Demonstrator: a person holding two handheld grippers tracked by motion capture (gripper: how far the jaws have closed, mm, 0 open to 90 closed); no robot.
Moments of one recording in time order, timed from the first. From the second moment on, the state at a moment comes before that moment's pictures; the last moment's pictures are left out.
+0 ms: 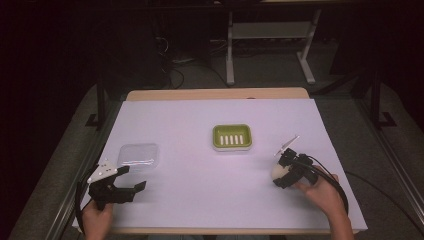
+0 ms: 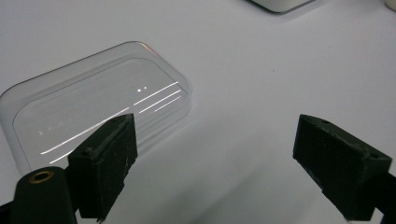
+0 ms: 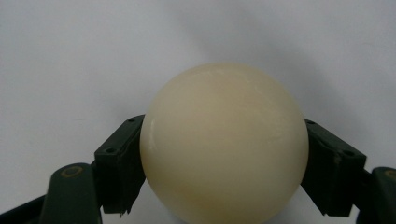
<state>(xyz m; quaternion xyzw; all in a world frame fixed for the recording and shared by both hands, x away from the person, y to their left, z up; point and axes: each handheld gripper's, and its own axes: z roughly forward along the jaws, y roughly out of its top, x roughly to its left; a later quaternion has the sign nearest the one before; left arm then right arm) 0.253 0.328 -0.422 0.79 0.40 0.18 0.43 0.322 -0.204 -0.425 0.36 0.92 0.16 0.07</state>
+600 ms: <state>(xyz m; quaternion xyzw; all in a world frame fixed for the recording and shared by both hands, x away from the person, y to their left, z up) 0.252 0.329 -0.421 0.79 0.40 0.18 0.43 0.330 -0.194 -0.403 0.35 0.92 0.18 0.04</state>
